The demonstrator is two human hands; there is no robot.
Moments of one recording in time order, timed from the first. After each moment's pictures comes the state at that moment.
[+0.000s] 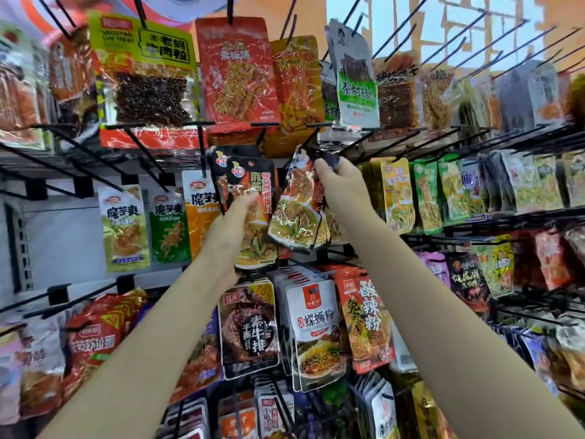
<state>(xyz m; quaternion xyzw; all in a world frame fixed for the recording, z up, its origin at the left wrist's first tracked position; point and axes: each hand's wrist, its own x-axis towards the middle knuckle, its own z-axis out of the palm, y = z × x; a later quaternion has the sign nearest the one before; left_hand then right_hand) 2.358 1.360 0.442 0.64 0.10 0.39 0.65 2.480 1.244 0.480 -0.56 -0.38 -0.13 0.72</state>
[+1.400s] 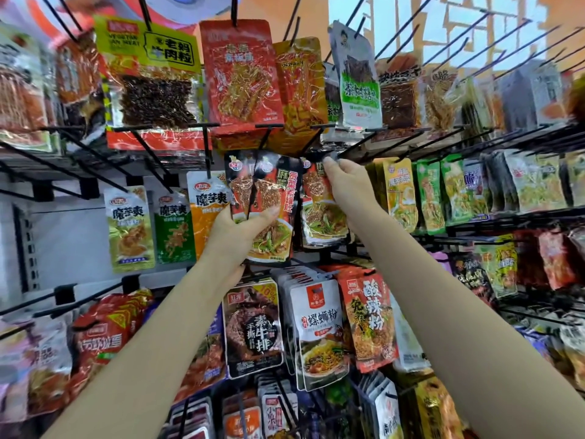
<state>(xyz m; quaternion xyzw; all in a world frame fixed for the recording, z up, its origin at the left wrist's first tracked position) 2.349 1.349 0.439 0.68 0.00 0.43 0.60 2.505 1.249 0.485 -0.57 -0.38 -0.13 0.71</state>
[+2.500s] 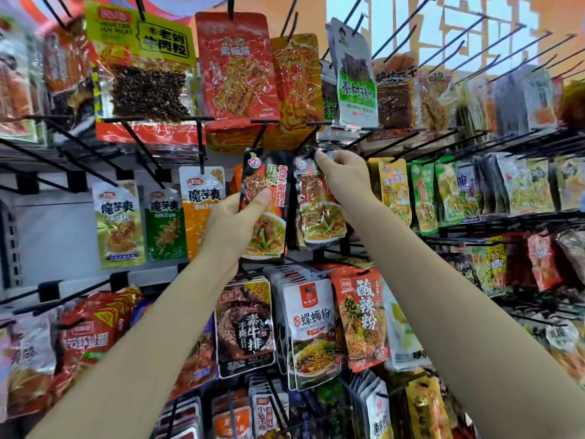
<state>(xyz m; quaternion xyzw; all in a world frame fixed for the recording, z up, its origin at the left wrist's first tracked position) 2.371 1.364 0.441 0.70 0.00 0.49 0.52 2.508 1.250 0.497 -0.58 -0.36 -0.18 0.71</state>
